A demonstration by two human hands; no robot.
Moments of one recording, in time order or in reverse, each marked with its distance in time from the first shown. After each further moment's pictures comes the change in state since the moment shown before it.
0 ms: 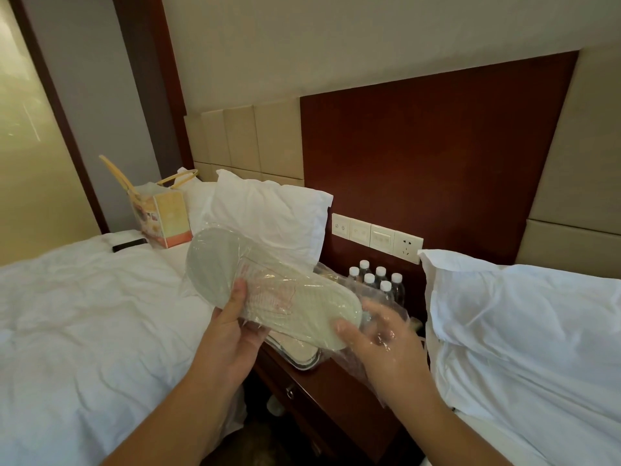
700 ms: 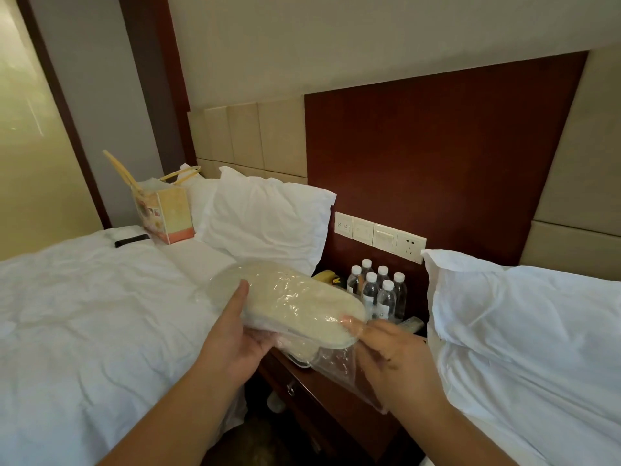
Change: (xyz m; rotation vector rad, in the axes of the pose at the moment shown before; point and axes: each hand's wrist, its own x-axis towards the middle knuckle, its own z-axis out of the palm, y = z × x) left_hand -0.002 0.003 -0.001 0.021 0.170 -0.224; right_hand 0.003 0.025 -0.012 -0.654 -0.067 -0.602
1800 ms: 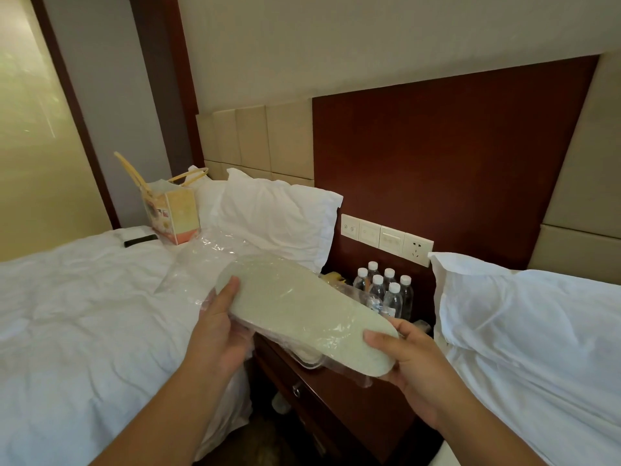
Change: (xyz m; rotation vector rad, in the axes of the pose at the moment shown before) left_hand -0.005 0.022 -0.007 0.028 -0.080 0.289; right_hand 0.003 0.019 -0.003 1.141 -0.198 1.068
